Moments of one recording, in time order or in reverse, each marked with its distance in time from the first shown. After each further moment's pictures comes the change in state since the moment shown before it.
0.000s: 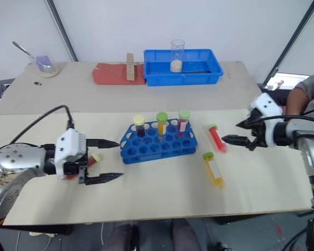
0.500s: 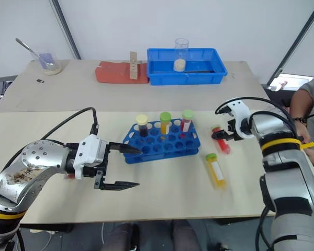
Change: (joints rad) left arm -0.100 -0.077 -0.145 0.020 0.023 -0.068 -0.050; right arm -0.467 0.286 0.294 0.768 -0.266 -0.014 -0.104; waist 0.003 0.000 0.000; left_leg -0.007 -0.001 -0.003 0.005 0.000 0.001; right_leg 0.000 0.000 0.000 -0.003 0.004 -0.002
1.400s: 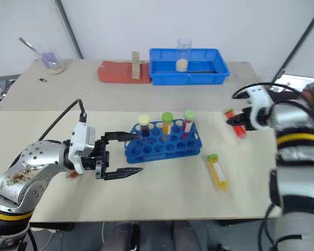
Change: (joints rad) left arm 0.032 -0.125 0.118 0.022 -0.102 -0.002 0.093; right arm 0.162 -0.137 -0.295 -0.398 0.060 0.143 0.046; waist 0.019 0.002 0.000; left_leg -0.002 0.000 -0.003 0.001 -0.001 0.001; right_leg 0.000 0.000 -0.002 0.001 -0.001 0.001
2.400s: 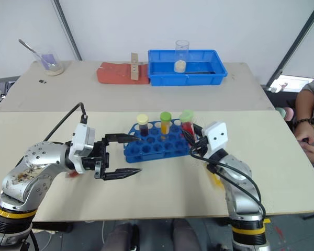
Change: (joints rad) left arm 0.000 -0.014 -0.030 0.057 0.037 -0.045 -0.055; right arm 0.705 0.566 -0.062 -0.708 0.061 -0.794 -0.444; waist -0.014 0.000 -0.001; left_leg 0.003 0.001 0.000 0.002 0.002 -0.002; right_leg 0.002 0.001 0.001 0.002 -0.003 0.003
